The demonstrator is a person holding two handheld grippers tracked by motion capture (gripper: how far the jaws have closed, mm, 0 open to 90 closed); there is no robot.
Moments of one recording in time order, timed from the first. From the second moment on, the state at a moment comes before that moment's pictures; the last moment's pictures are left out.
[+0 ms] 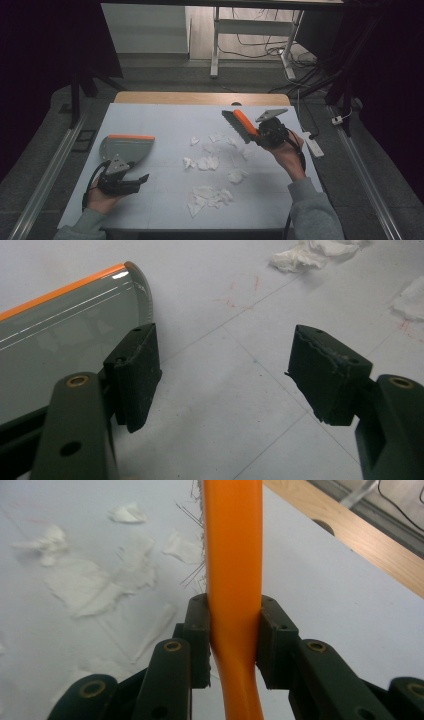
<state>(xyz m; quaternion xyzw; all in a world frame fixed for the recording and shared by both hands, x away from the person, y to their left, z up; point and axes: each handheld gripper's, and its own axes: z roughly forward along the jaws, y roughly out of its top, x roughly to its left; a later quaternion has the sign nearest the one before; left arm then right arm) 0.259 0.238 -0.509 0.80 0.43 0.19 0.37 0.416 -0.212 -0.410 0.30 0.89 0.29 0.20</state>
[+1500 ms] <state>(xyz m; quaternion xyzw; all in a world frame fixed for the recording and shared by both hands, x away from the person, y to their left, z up) 0.257 0.231 -0.516 0.81 0.42 0.19 0.36 0.440 -0.113 -0.445 0.15 0.98 0.07 0.11</state>
